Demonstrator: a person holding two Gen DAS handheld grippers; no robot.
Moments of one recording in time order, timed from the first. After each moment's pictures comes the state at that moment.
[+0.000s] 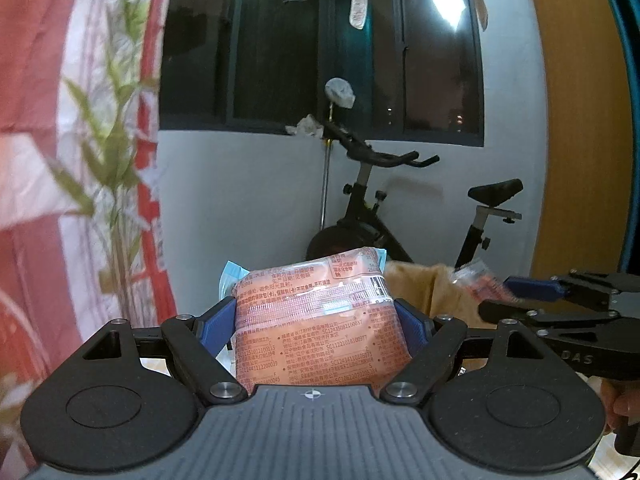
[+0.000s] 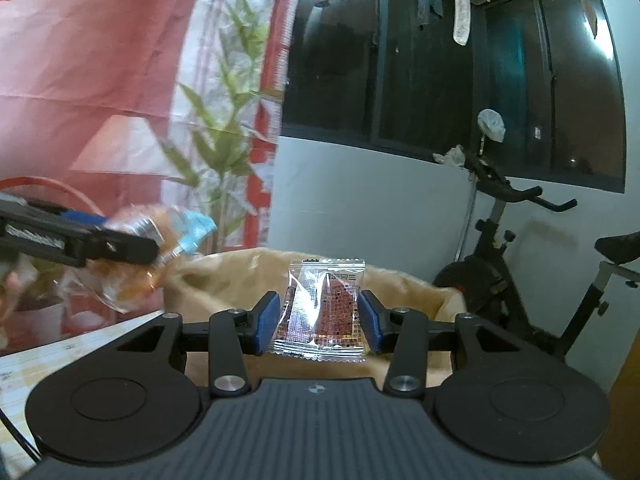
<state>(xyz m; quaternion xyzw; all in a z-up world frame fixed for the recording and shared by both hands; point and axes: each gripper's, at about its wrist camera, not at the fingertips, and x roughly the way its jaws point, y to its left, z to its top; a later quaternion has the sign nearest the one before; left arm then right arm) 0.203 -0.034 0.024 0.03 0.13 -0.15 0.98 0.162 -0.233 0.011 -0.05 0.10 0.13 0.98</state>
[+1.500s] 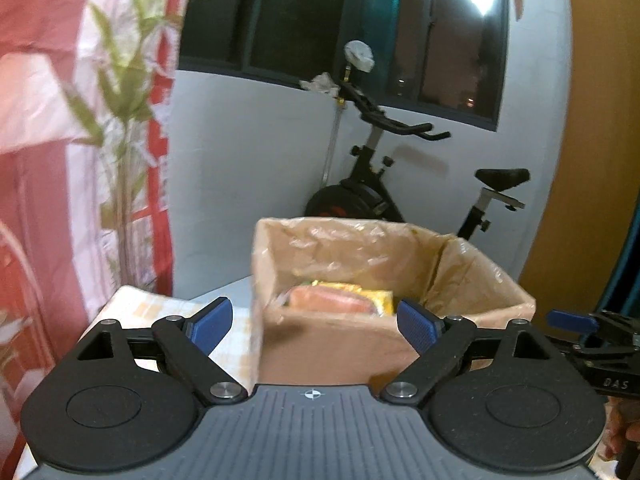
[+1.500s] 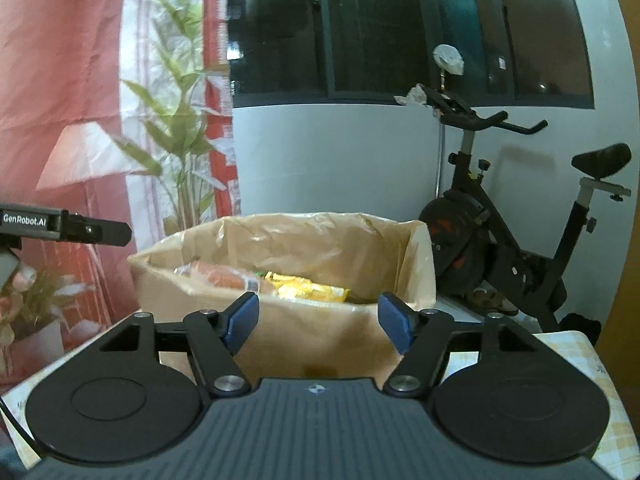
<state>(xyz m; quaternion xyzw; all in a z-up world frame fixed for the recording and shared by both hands) 0.202 0.003 -0.006 -0.03 0.20 -0.14 0.97 0.135 -0.267 -0.003 0.01 0.17 0.10 0.98</state>
